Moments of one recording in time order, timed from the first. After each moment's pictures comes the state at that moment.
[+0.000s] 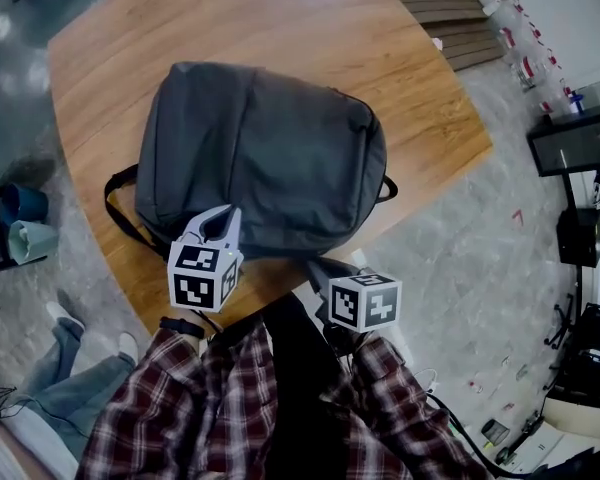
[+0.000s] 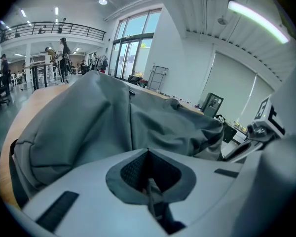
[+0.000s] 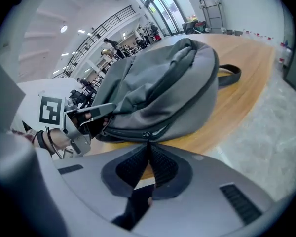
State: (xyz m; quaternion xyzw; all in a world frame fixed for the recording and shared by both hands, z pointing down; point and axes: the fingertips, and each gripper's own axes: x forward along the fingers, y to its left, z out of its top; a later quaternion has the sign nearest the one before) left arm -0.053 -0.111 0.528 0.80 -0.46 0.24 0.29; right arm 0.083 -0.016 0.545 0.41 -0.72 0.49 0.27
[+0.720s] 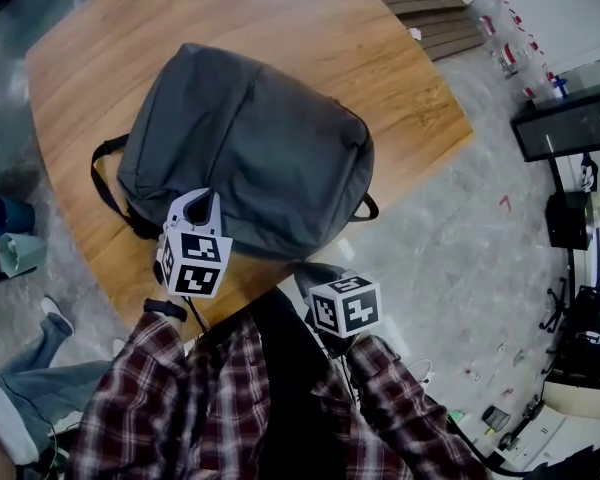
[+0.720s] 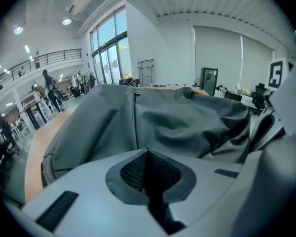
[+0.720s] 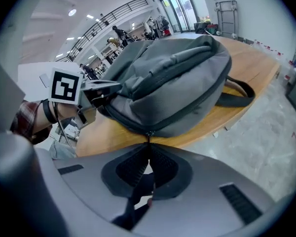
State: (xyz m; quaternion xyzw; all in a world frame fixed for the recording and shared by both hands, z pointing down) left arm -0.051 -0.136 0.532 0.80 -0.46 0.35 0.14; right arm 0.094 0.010 0.555 0.39 -0.73 0.45 0.33
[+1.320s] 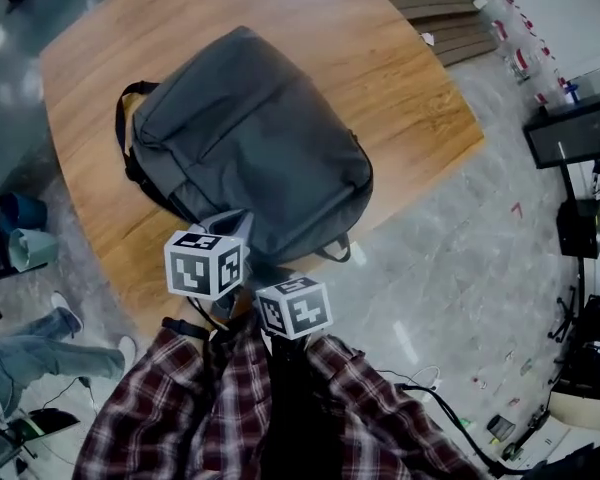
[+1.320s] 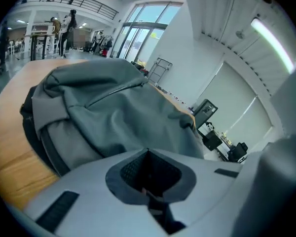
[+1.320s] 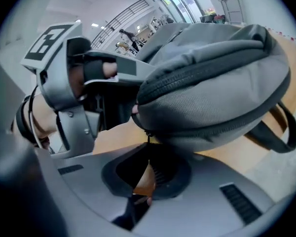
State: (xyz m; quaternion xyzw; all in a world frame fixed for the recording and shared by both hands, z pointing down) left arm -0.004 -0.103 0.521 0.79 -0.41 0.22 0.41; right arm -0.013 0.005 0.558 0.33 -0.76 0.48 0.29
